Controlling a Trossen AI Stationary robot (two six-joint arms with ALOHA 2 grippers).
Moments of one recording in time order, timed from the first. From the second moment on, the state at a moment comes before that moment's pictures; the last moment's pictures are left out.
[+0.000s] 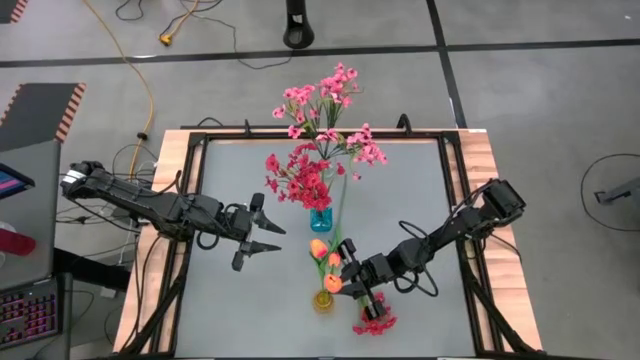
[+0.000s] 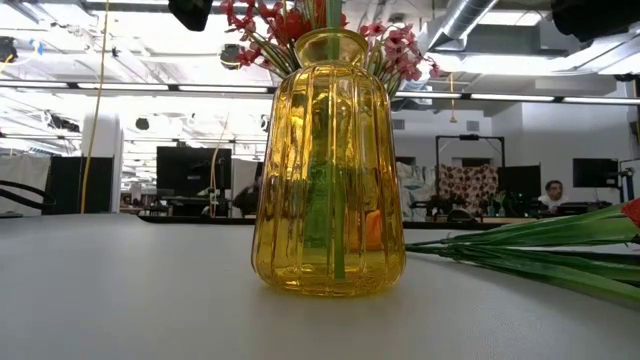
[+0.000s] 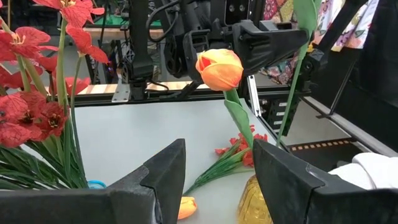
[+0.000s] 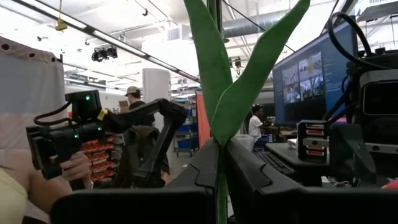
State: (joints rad) left arm -0.27 0.96 0.64 0.16 -0.06 -0.07; right arm 0.47 1.79 0.85 1.40 0.08 0.00
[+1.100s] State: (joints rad) left arm -0.27 0.96 0.64 0.16 -0.06 -0.07; right arm 0.46 1.78 0.85 1.40 0.08 0.06
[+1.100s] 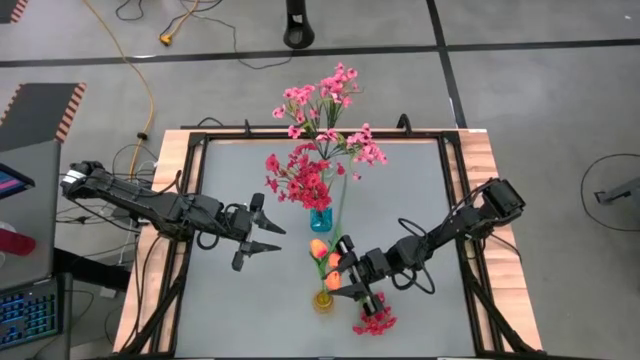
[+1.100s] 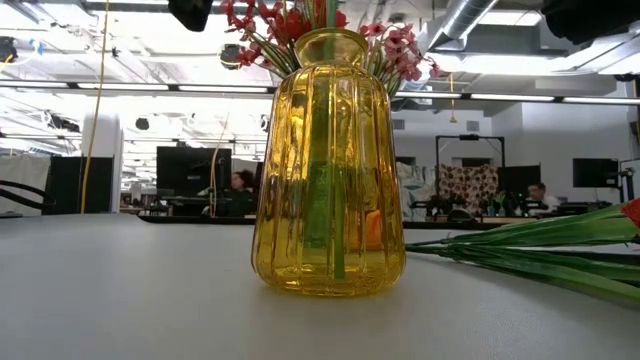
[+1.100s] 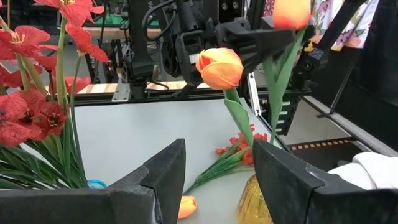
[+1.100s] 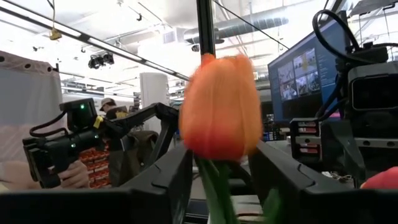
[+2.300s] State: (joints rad) left arm -0.27 0.96 0.64 0.12 -0.06 -0.07; right arm 0.45 1.36 0.85 0.23 0.08 0.13
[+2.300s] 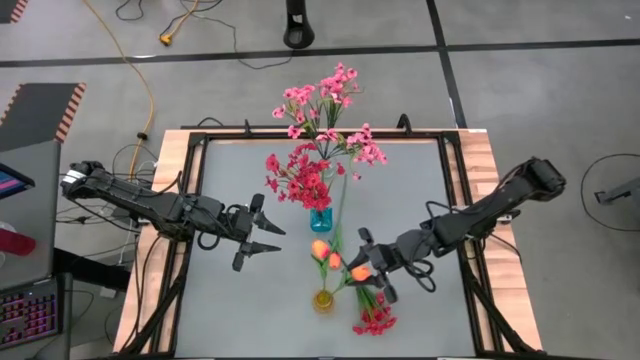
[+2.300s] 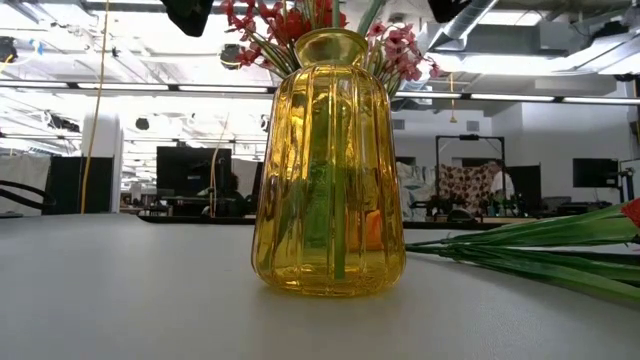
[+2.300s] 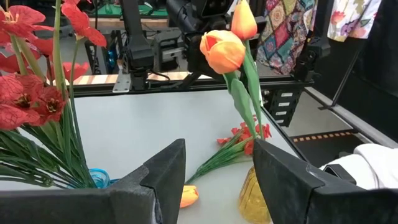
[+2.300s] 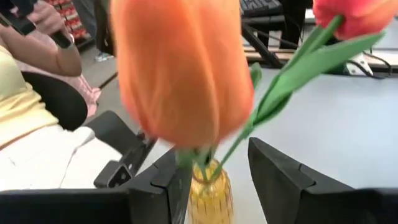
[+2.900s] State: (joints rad) left arm -0.27 0.96 0.64 0.11 -0.06 -0.07; right arm 0.45 1.32 0.85 -0.02 0.08 0.36
